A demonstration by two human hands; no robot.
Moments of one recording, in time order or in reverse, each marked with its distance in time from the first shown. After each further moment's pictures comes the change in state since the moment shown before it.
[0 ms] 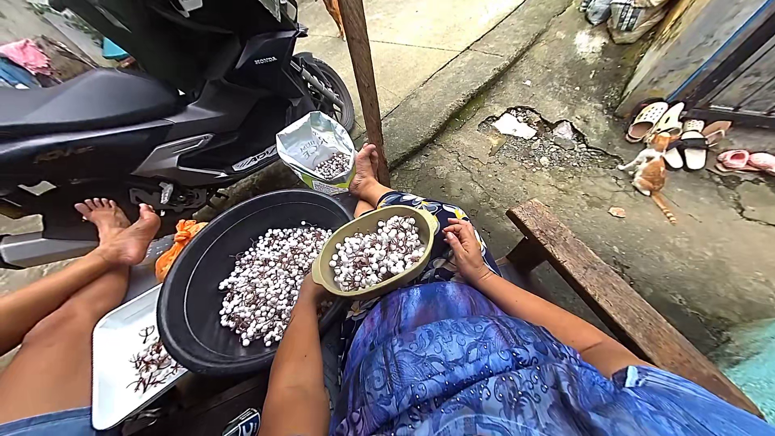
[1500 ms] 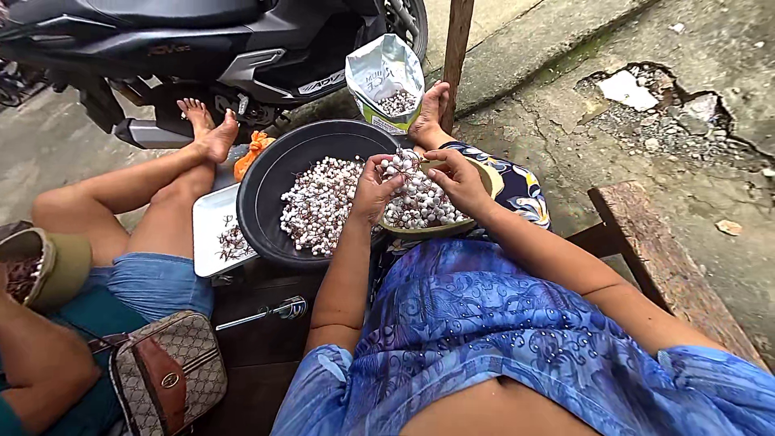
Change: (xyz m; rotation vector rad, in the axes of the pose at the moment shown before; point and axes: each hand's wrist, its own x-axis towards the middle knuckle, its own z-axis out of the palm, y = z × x) left_hand -0.092 0.147 -0.094 -1.430 0.073 0.404; right_hand 0.055 -0.120 0.096 0.078 -0.492 -0.117
